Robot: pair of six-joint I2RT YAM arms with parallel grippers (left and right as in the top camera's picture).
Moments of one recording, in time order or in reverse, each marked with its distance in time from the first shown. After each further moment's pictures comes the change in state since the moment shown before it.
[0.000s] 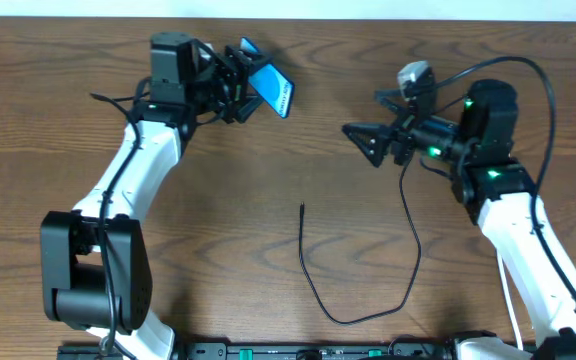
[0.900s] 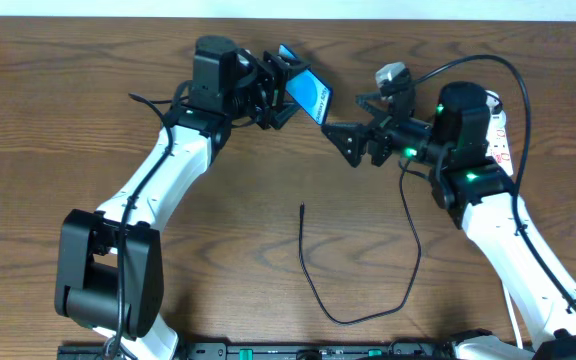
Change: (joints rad) left arm -0.143 0.000 0.000 0.052 -0.053 -0.149; right arm 0.114 0.005 0.001 0.022 0.143 0.115
